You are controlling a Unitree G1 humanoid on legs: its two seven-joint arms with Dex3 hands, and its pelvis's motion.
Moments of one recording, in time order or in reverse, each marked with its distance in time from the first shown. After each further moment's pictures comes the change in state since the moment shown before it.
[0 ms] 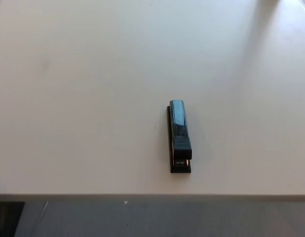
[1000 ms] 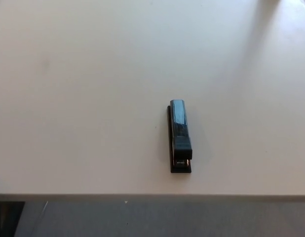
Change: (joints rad) left_arm -0.009 0.030 0.050 0.042 -0.064 -0.087 -0.089; right_arm -0.046 -0.146 -0.382 0.257 0.143 0.060 -0.158
